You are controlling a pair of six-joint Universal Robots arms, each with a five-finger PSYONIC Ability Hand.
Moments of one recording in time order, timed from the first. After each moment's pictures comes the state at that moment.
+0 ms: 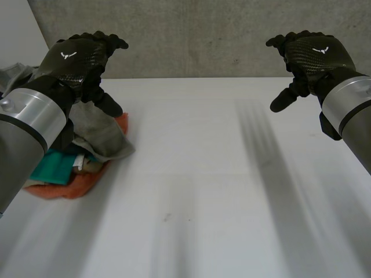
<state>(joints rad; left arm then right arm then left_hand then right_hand) 4.29 -1.60 -1.49 3.16 -1.51 3.20 1.94 -1.43 1.37 0.05 1.52 3.00 0.27 0.28 0.27 0.28 0.10 0.24 0.27 0.28 0.28 0.10</state>
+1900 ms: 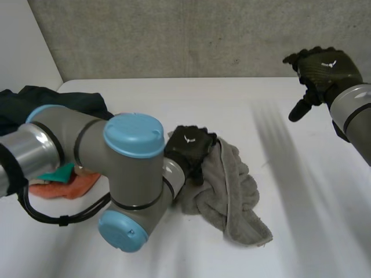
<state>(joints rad) 3.92 -2.25 -1.17 3.13 -1.62 3.29 1.85 -1.32 1.35 0.06 1.51 2.85 0.38 0.38 0.38 0.37 0.19 0.22 0.21 0.21 0.21 0.05</state>
